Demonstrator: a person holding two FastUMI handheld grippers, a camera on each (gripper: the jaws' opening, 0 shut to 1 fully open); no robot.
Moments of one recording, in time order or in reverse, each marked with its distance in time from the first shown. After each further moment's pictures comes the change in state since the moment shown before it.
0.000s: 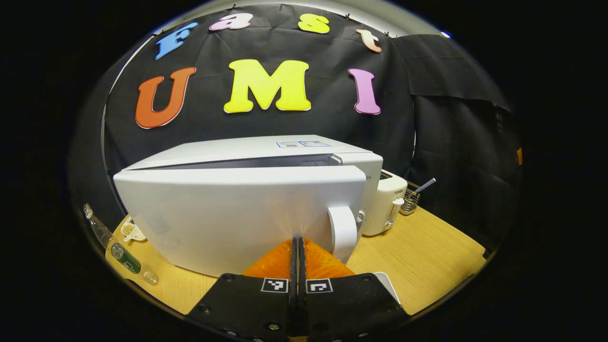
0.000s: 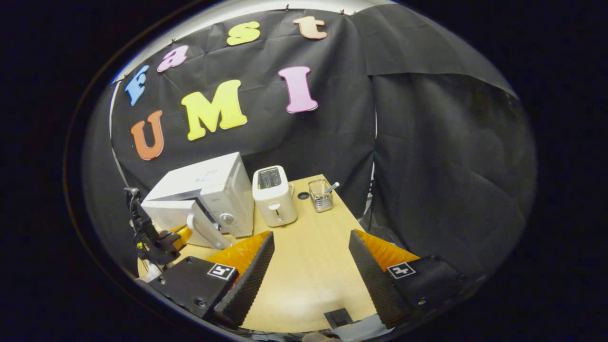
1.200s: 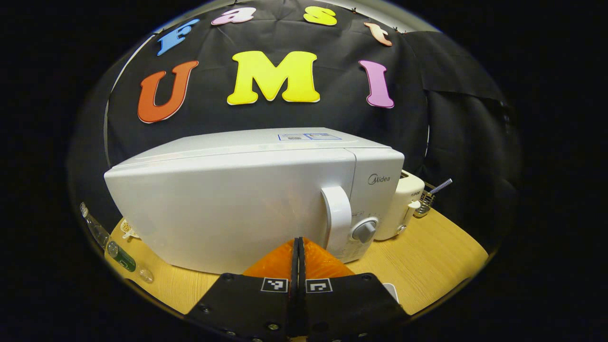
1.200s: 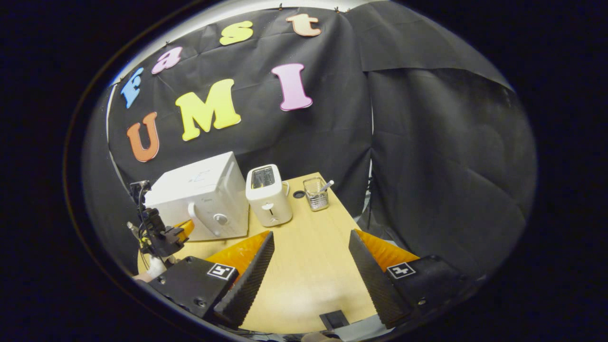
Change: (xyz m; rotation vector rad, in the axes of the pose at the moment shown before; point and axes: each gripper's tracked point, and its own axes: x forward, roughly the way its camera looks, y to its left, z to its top) left arm 0.010 0.006 -0.006 -0.009 0.045 0.076; right arm 0.007 -0.010 -0.003 0.035 0.021 0.001
